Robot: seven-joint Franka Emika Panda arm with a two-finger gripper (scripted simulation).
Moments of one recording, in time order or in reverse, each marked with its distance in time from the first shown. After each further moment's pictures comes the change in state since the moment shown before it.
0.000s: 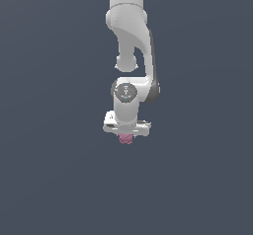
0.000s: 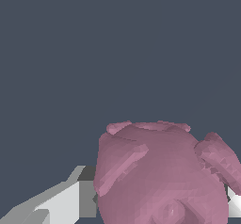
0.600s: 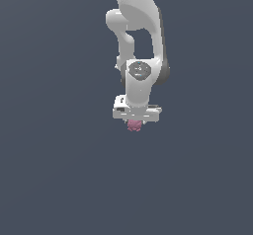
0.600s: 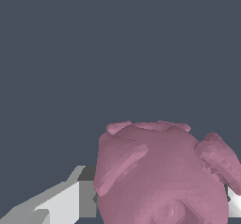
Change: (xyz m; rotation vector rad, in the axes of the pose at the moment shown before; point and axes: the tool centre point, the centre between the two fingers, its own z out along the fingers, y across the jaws) arm -0.046 -0.036 -0.050 0.000 0.000 0.000
